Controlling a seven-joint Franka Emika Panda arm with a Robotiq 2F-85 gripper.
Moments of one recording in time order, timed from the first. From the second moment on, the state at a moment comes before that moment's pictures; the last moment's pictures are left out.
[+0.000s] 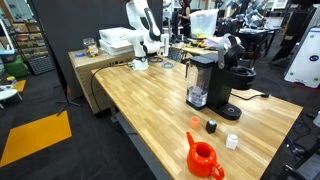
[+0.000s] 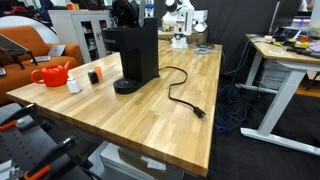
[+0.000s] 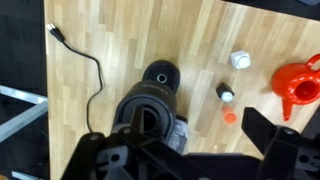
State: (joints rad) arm 0.18 -0.59 0.04 -2.41 -0.12 1.93 -0.18
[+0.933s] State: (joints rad) arm 0.25 -0.62 0.06 -2.43 -0.01 1.92 -0.23
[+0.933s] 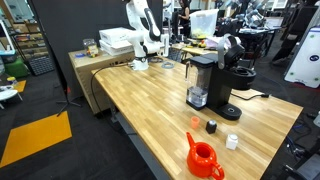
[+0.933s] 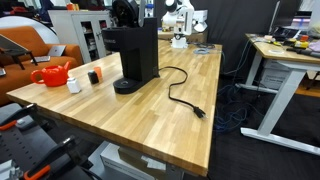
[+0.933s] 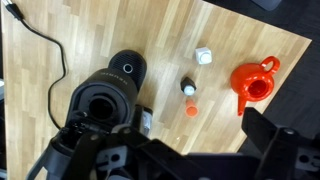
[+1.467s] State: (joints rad) arm 0.34 -0.55 0.19 -2.44 0.01 1.93 -0.23
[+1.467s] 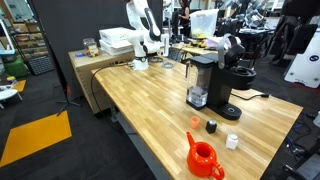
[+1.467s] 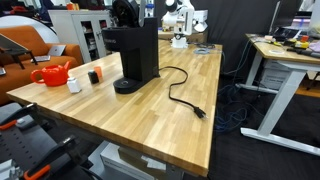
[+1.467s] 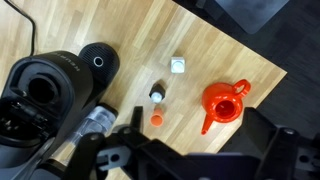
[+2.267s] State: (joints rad) arm 0.37 -0.54 0.21 -2.44 0.07 1.94 -0.23
